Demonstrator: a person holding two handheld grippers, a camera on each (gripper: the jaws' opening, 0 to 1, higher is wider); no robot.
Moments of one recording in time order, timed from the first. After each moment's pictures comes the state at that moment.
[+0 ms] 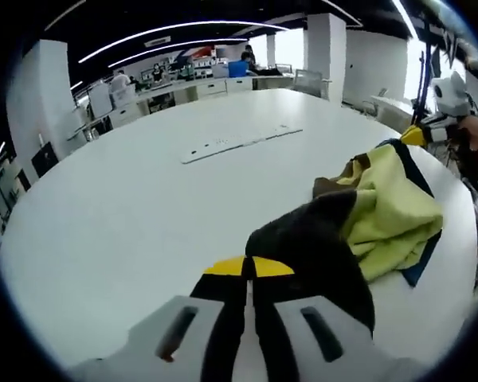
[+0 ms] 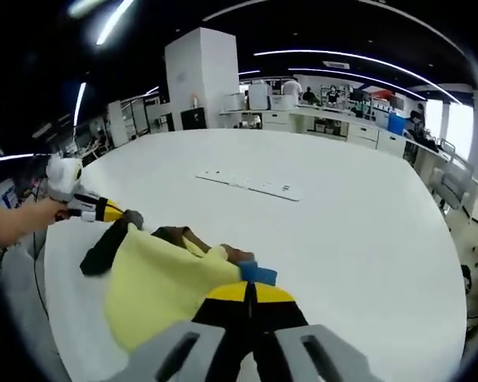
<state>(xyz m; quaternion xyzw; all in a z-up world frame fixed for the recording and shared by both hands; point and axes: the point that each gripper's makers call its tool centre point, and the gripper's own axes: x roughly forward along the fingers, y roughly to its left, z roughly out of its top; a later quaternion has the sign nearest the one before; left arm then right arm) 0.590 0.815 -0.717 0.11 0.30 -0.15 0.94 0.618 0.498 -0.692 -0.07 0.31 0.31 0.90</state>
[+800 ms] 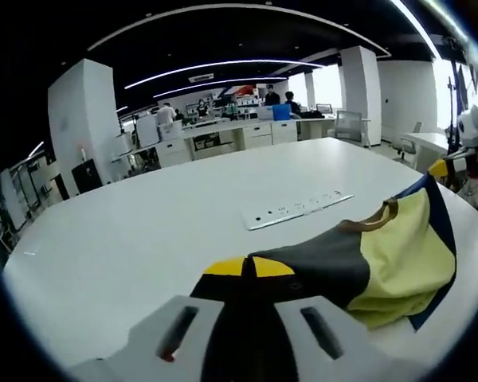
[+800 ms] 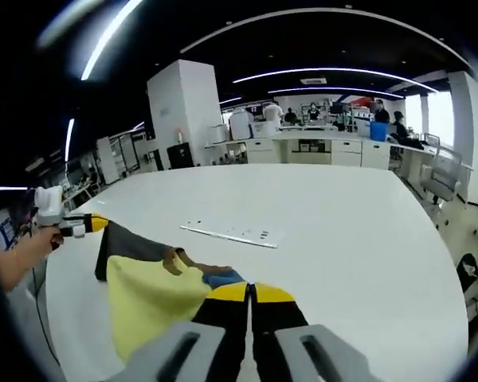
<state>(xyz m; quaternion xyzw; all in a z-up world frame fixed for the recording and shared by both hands) 0.646 0.860 -0.648 0.06 0.21 -0.05 0.98 0.681 0.494 -0.646 0.00 0.26 0.28 0.93</state>
